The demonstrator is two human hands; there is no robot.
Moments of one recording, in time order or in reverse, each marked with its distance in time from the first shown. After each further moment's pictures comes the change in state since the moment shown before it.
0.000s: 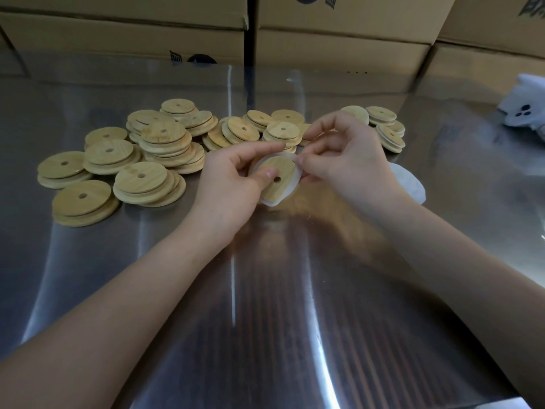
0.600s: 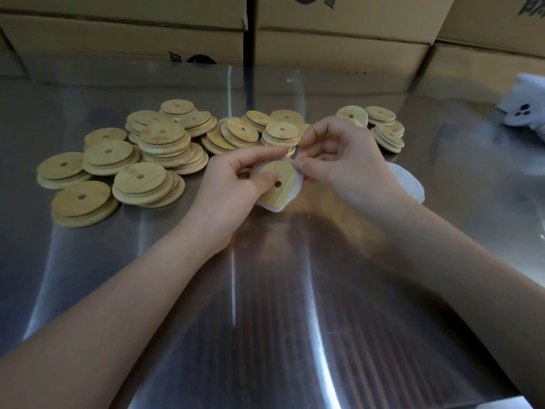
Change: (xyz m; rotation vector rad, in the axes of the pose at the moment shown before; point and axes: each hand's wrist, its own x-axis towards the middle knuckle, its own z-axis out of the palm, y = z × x) left_hand -0.001 -0.003 -0.001 -0.096 -0.069 -0.101; right_hand 0.002 0.003 -0.004 -0.034 -0.080 -0.030
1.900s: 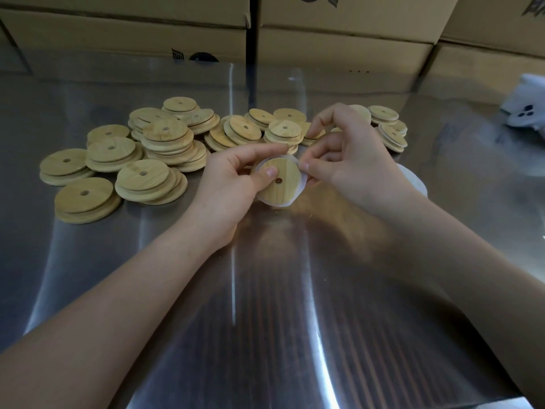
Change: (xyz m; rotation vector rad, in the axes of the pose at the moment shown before) left_hand 0.001 0.001 -0.001 -0.054 0.016 -0.017; right_hand -0.002 -0.004 -0.004 -0.132 -0.053 -0.048
